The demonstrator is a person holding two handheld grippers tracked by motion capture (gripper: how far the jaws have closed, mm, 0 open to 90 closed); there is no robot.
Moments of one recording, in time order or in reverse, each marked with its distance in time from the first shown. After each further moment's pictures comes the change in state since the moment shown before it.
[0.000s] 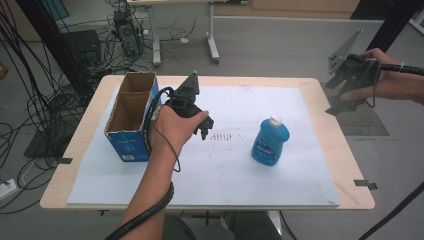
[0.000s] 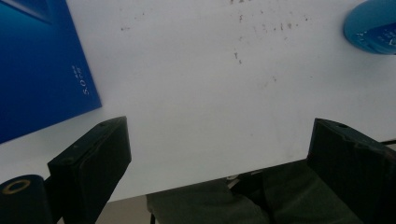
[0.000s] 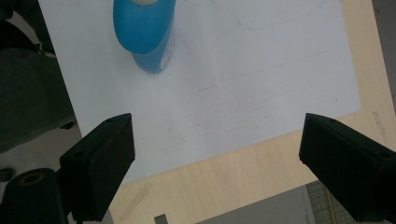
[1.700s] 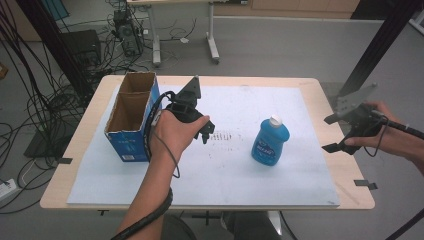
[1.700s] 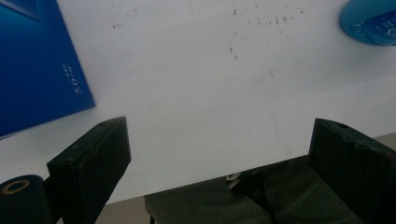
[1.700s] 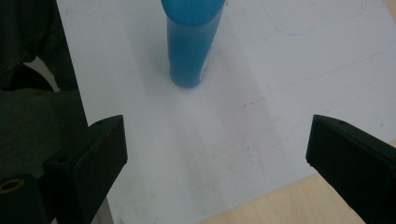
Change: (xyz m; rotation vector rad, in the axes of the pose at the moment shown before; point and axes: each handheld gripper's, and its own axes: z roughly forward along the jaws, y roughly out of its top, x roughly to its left) left arm -0.004 -0.008 0.004 -0.012 -0.005 0.027; right arm 0.059 -0.072 0.070 -0.269 0.017 0.102
